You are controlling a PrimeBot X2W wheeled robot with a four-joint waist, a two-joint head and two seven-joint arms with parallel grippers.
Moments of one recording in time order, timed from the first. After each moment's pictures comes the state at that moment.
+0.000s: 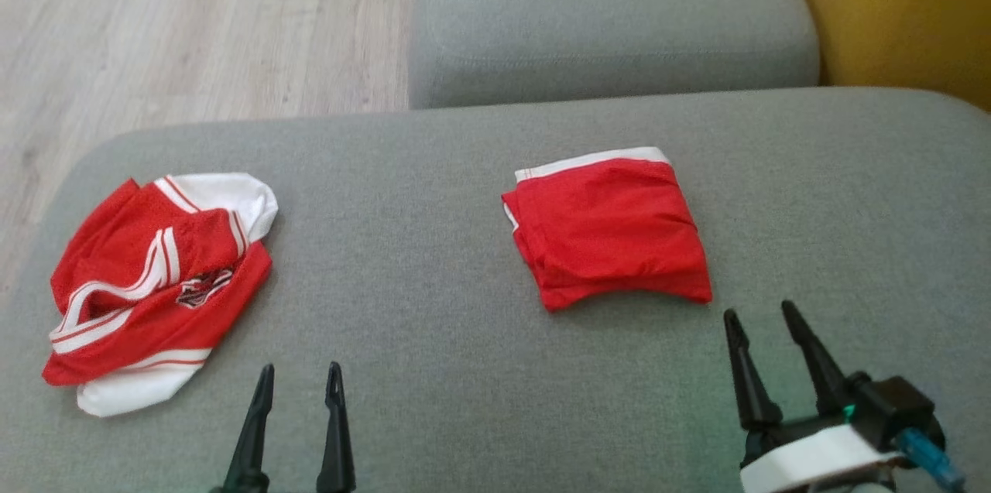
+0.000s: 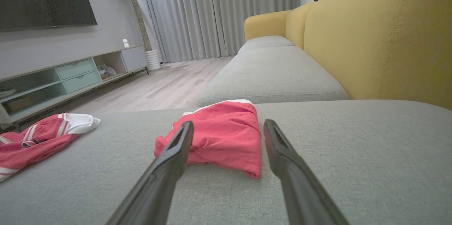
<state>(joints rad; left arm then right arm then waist) 0.24 0.06 -0.21 0.01 -0.13 0.11 -0.26 0.09 -0.11 0.14 0.21 0.21 0.13 -0.25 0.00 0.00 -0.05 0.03</state>
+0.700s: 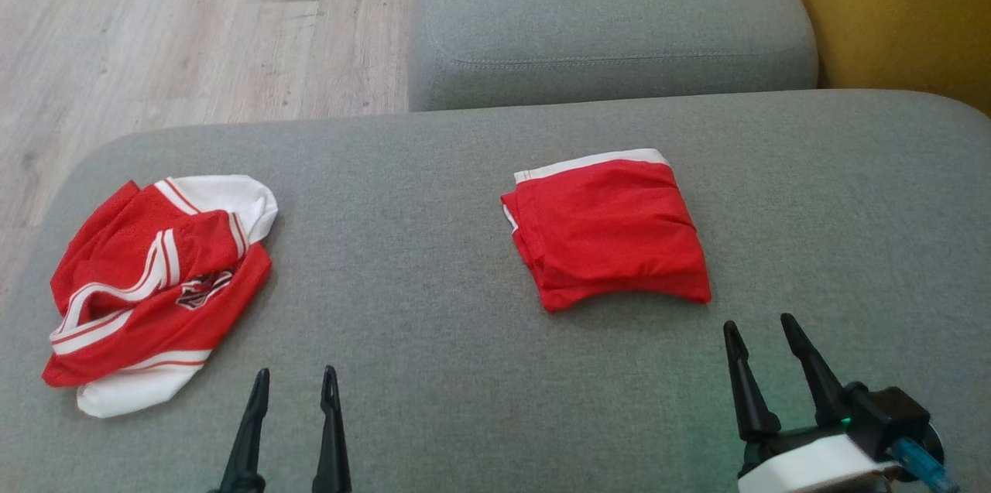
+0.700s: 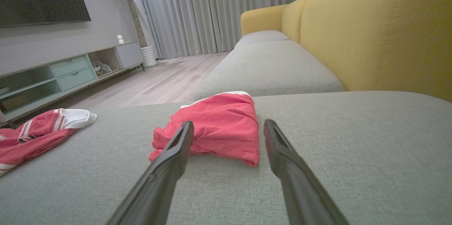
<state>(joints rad) 0.25 0.06 -0.20 0.02 -0.12 0.11 -0.26 0.11 -0.09 0.12 0.22 0.19 0.13 -0.25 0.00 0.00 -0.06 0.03</state>
